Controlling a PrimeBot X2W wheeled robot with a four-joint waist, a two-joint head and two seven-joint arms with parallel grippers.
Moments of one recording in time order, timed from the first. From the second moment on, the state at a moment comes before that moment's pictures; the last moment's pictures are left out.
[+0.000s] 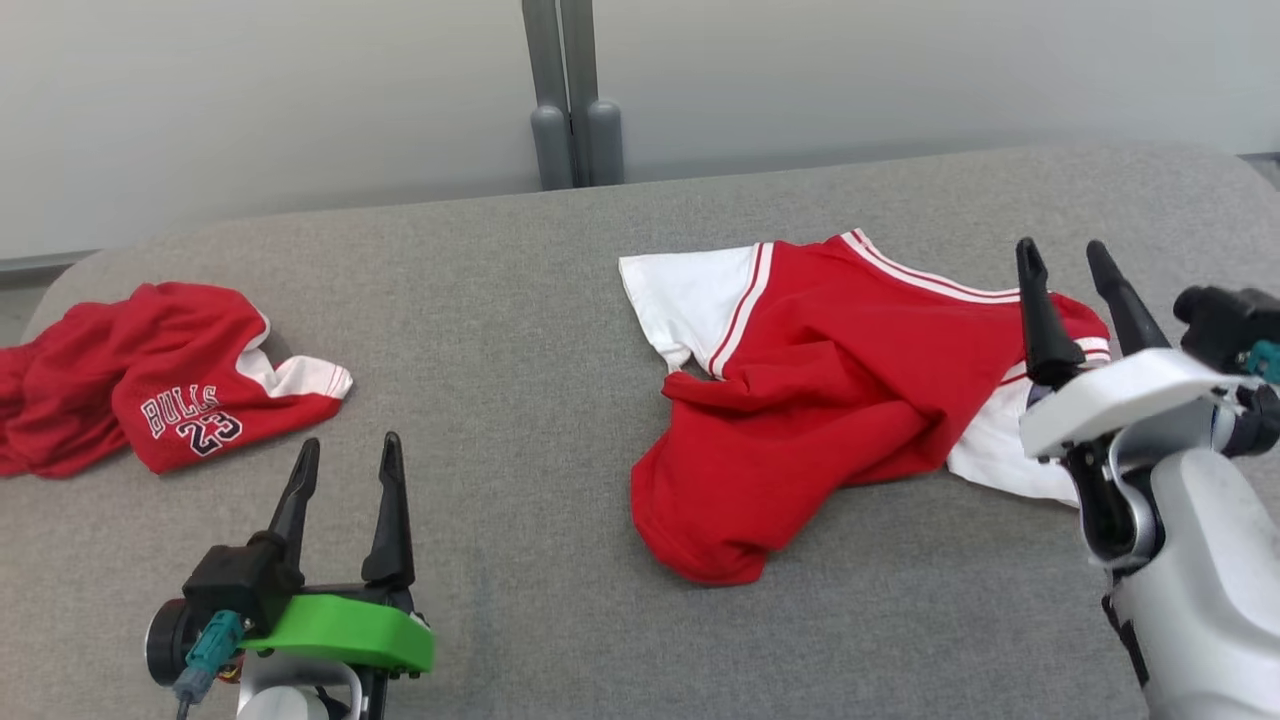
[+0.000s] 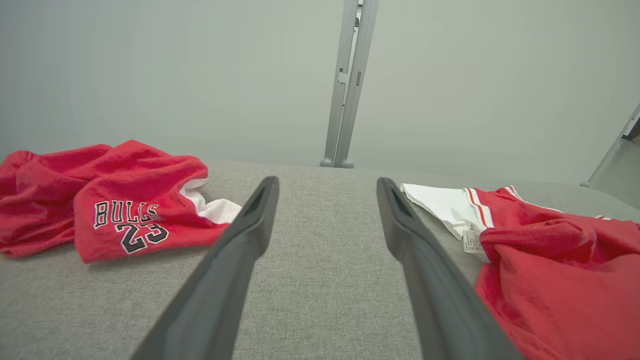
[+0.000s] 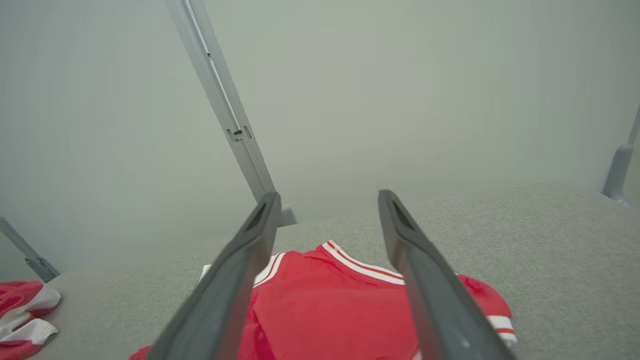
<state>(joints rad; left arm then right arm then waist) -0.09 0.05 -0.08 0.24 -0.25 -0.09 -0.26 -0.45 -0.21 0.04 0.43 0.46 0.13 -0.14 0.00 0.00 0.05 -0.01</state>
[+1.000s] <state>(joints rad) -0.10 0.05 -0.30 0.26 -0.36 -0.12 -0.06 -0.11 -0.19 0.08 0.22 0.47 0.13 -0.26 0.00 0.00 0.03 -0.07</state>
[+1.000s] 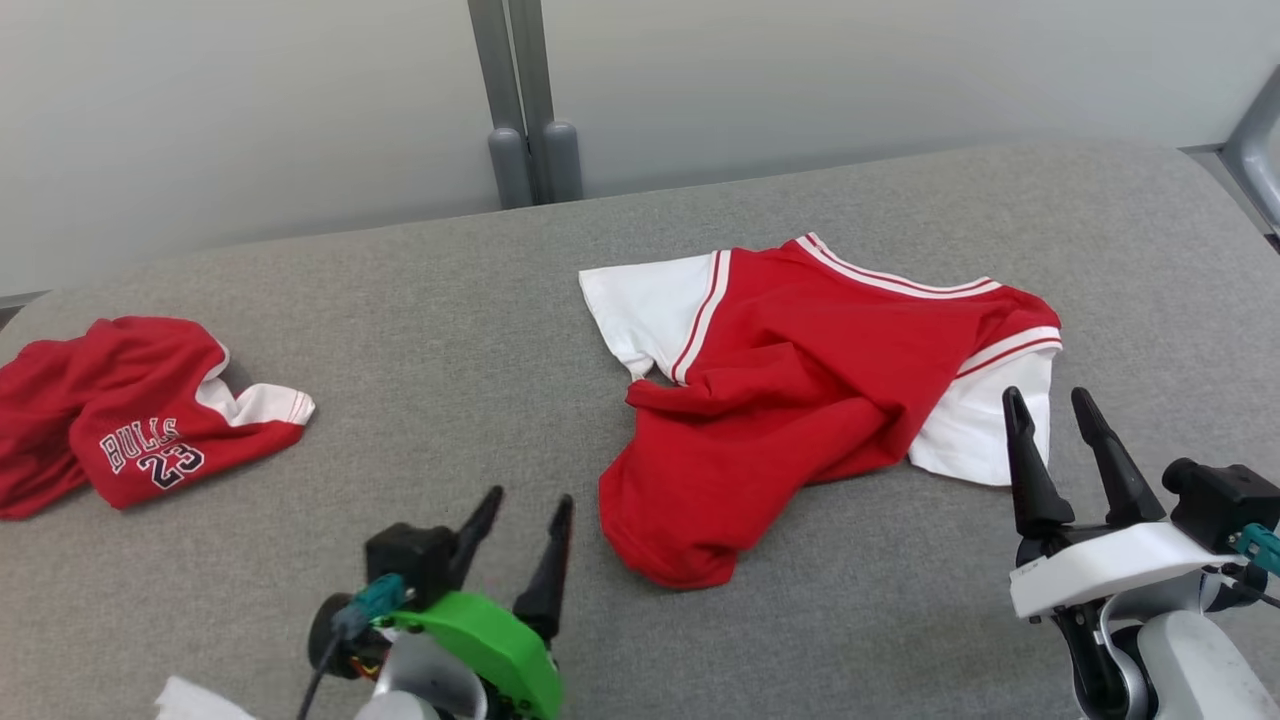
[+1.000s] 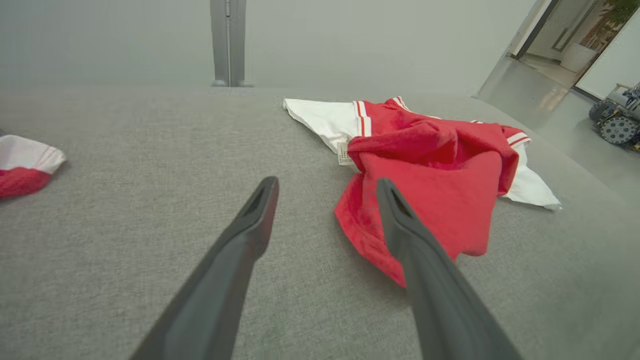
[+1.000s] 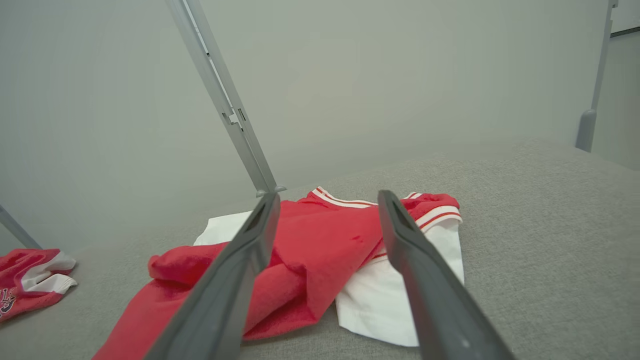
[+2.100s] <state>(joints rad) -0.28 0.06 -0.52 0.41 -0.72 -0.13 0.16 -0.17 -0.13 0.07 0.22 0.44 0.13 -0.26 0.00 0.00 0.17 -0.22</state>
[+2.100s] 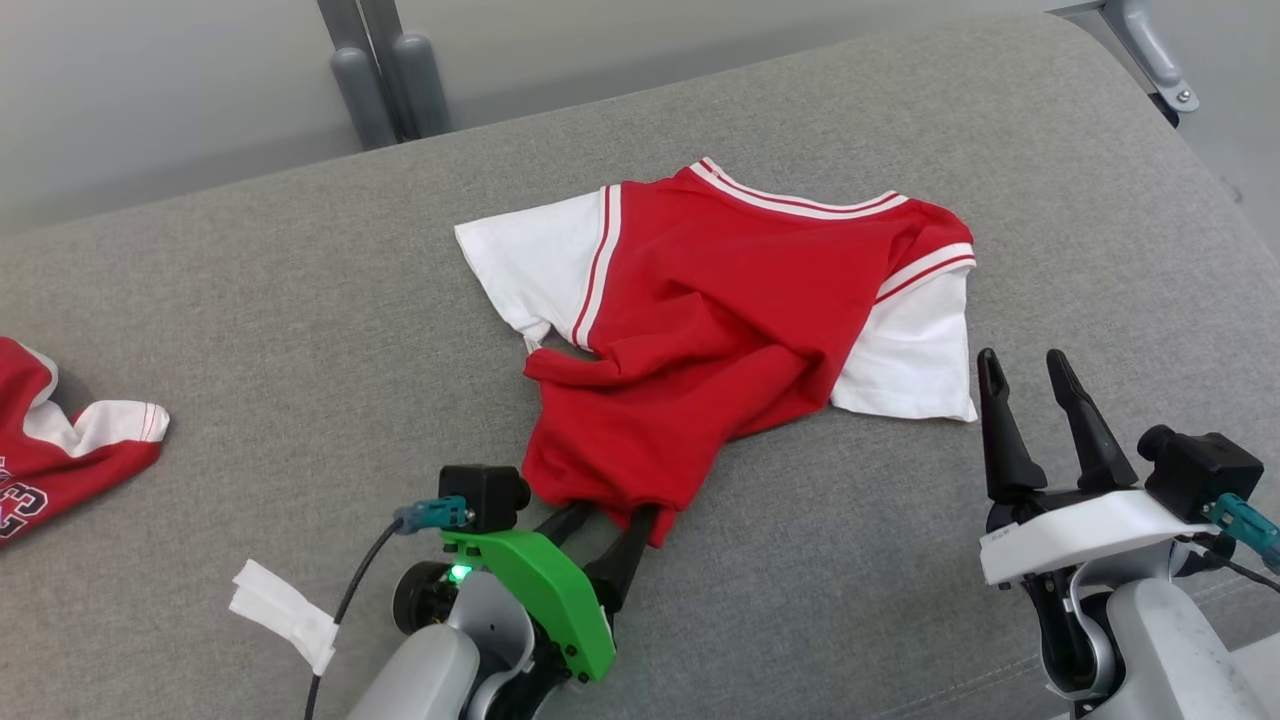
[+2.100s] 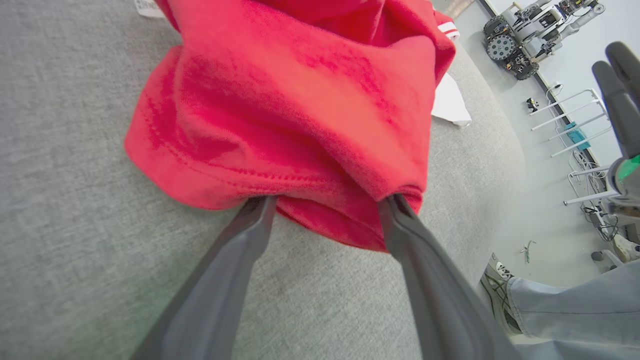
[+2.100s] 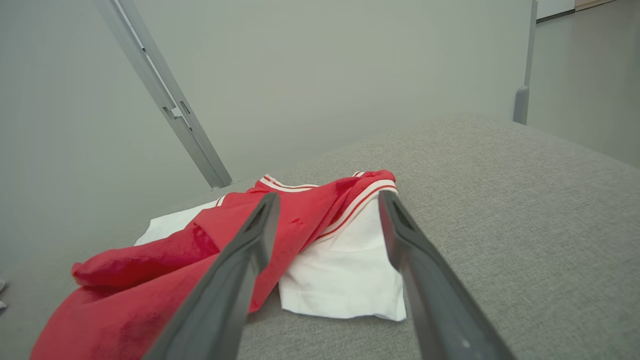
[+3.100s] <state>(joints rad) -0.45 0.32 -0.35 0.32 -0.89 -0.09 0.17 -0.19 -0.14 0.08 0.23 0.43 0.13 -0.26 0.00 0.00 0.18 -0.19</state>
